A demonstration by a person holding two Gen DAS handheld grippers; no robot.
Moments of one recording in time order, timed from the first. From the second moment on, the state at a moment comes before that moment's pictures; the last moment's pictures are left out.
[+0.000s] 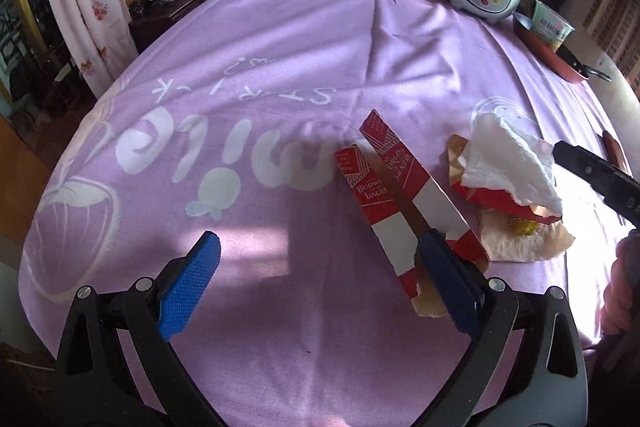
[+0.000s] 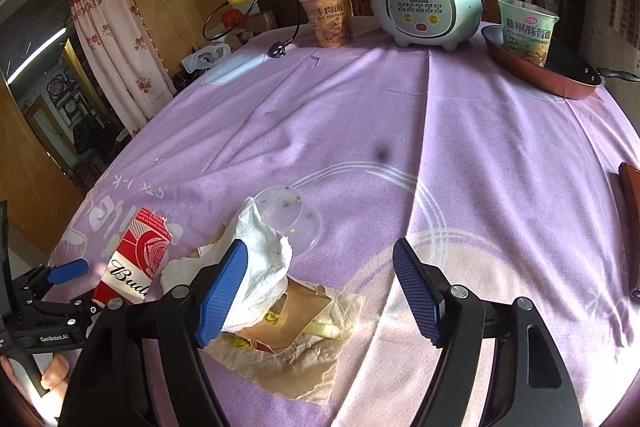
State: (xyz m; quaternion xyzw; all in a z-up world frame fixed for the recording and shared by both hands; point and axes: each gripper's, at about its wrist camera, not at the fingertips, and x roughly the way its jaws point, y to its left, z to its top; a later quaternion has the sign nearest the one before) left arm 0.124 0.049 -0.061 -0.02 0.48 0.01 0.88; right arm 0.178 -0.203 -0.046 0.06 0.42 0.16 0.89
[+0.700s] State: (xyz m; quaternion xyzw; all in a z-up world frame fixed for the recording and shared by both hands) left arm 0.117 0.050 -0.061 -0.07 0.44 -0.03 0.90; right arm 0.163 -0.188 -0.029 0.04 0.35 0.21 0.91
